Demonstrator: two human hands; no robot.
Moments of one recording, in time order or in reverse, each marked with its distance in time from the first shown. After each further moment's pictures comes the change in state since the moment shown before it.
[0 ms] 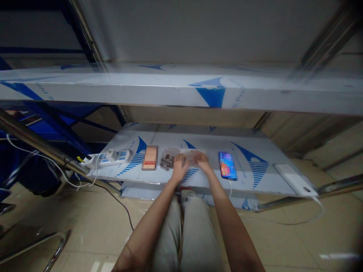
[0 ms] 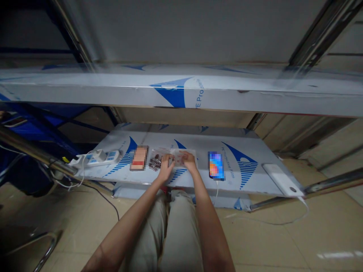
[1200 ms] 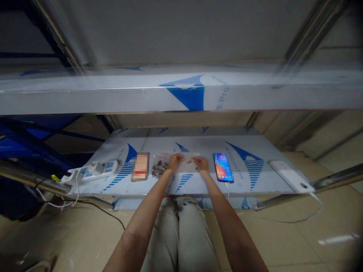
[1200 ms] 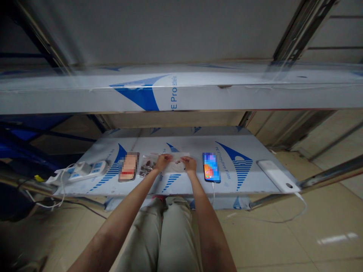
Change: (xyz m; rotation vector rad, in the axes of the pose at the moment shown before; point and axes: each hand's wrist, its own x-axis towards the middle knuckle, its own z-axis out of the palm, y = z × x) left_hand 0.076 -0.055 0.045 -0.128 -0.292 -0.111; right_hand 0.024 0.067 -0.030 -0.268 0.294 -0.021
